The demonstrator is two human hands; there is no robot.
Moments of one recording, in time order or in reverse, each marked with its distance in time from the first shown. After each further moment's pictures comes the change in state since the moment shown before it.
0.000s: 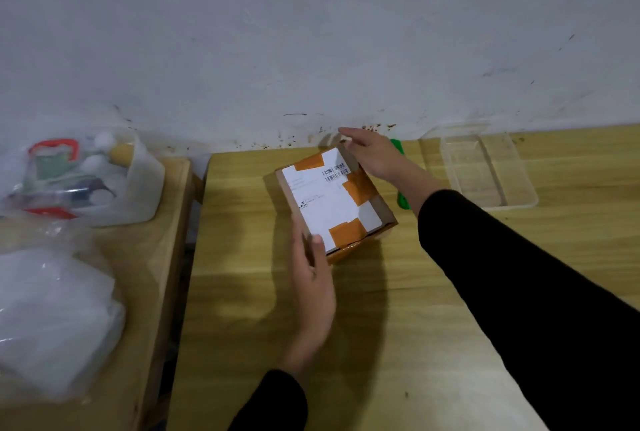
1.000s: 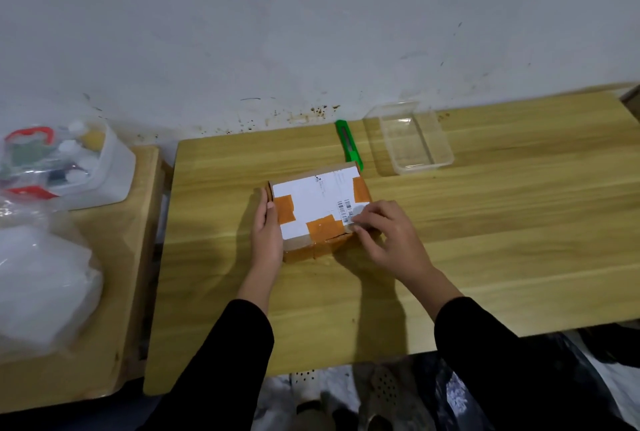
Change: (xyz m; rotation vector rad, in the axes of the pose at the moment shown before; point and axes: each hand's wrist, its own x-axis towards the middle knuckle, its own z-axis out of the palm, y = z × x) left_hand -0.011 0.014 -0.006 -0.084 -0.068 -0.177; right_hand -0.212 0.094 0.011 -0.280 0.426 -0.414
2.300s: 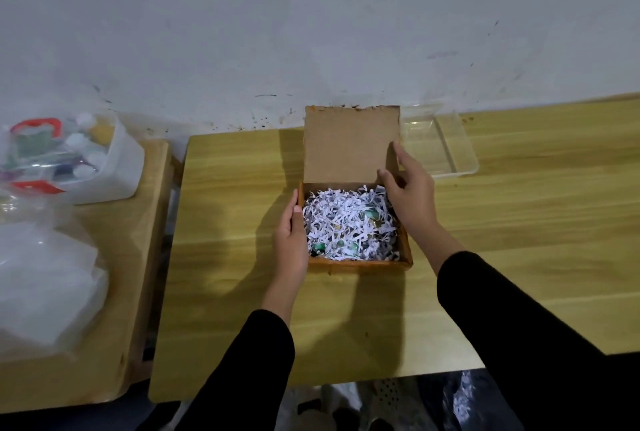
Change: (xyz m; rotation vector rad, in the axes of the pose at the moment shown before) left_hand -0.002 -0.006 0.009 0.096 -0.102 0.091; right_hand 0.084 0.014 0.007 0.287 0.082 0.513
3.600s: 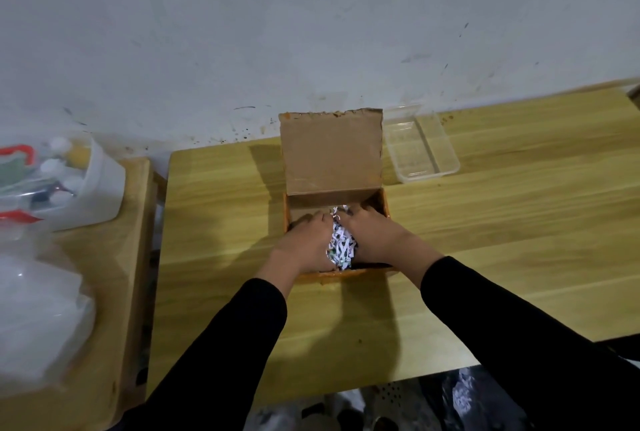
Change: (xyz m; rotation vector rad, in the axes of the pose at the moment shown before) left_hand 0.034 0.019 0.024 1.331 -0.746 0.356; right_hand -0.022 0.002 0.018 -0.969 -0.766 -0.357
